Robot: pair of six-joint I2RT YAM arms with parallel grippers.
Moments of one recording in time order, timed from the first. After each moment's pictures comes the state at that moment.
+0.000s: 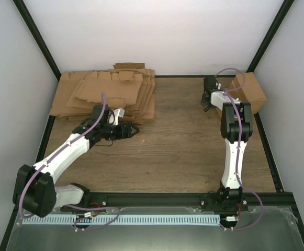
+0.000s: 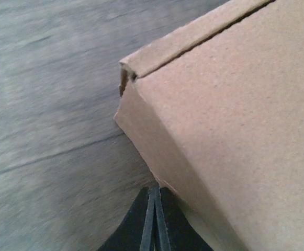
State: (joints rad) left arm -0.40 1.25 0.83 -0.39 0.52 -0.52; right arm 0.07 2.25 1.65 -0.42 0.36 0.23
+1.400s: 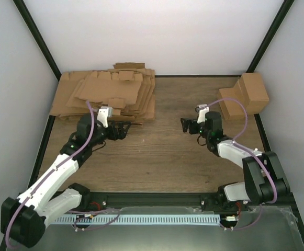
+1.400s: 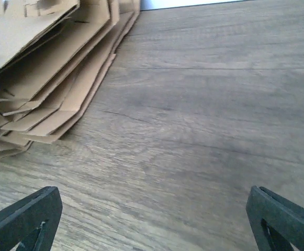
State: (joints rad) left arm -0.41 0.98 0.69 -0.18 0.29 -0.42; right arm 0.25 1.39 0.59 0.32 -0.18 0.16
